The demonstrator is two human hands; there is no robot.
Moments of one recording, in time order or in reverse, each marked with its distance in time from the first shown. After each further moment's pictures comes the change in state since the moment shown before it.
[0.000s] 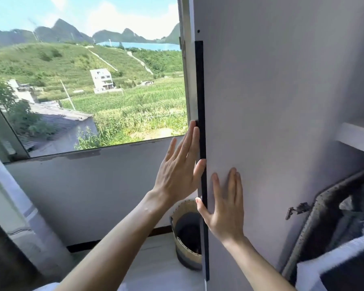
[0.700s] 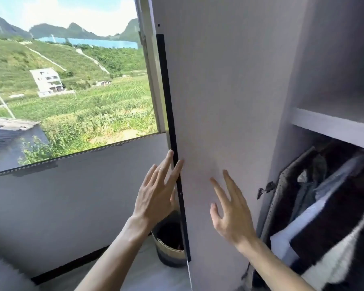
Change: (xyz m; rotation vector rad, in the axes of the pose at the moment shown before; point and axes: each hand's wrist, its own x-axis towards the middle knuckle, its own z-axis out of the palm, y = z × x) left_hand -0.060 -0.023 0.033 -0.027 -0.133 0.059; right_hand -0.026 0.023 -0.044 -0.012 -0.182 0.096
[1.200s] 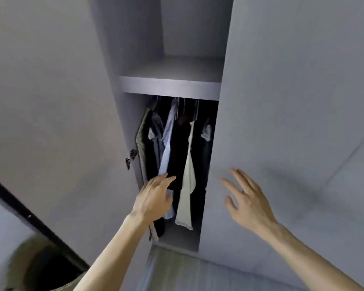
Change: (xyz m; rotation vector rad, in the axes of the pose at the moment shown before) left_hand -0.003 0.220 0.100 -0.632 -0.689 0.387; right_hand -0.249 0.011 -0.209 -0.803 0.045 0.647
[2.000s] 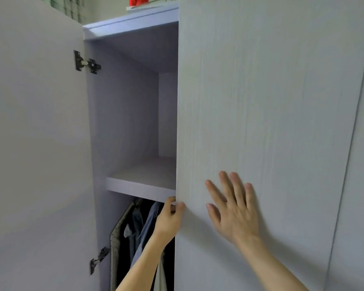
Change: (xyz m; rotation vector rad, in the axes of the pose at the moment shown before) left_hand 0.171 0.209 -0.080 -0.908 0.363 -0.083; right_hand 0.204 0.119 -0.143 -0.525 0.603 -0.155
